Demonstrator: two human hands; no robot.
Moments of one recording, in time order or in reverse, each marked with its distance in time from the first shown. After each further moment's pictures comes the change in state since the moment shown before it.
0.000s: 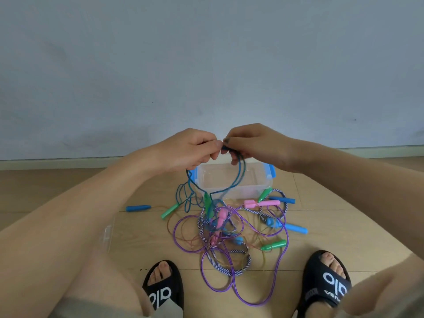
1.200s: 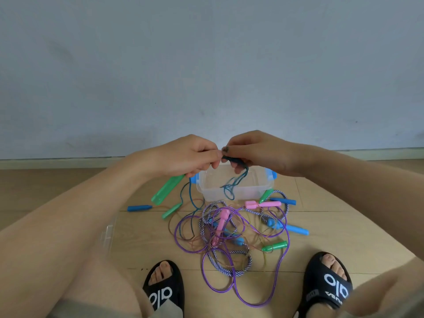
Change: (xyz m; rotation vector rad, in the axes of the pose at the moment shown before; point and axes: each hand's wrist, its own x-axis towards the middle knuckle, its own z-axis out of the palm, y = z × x) left_hand -0.011 0.001 0.001 0.040 -0.090 -0.019; right_hand -0.001 0.002 0.005 0.046 -0.106 0.021
